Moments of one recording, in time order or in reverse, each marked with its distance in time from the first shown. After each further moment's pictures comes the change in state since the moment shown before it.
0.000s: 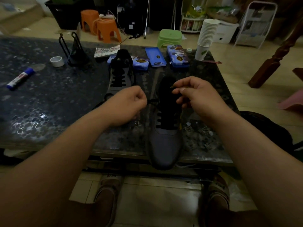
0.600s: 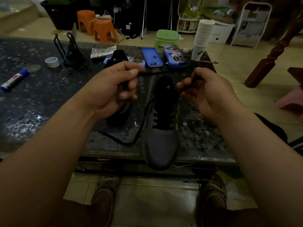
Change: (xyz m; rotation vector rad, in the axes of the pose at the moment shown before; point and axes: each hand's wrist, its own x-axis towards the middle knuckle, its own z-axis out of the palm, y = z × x) left_hand -0.009 0.034 -0.026 -0.783 -0.039 0.084; right_hand -0.004 -0.017 -0.016 0.677 0.090 0.128
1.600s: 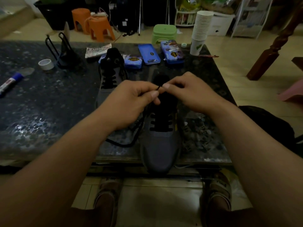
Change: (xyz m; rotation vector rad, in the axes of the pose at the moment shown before) left_hand 0.012 -0.032 0.026 0.804 -0.042 0.155; right_hand 0.047 0.023 -0.017 -1.230 -0.264 -0.339
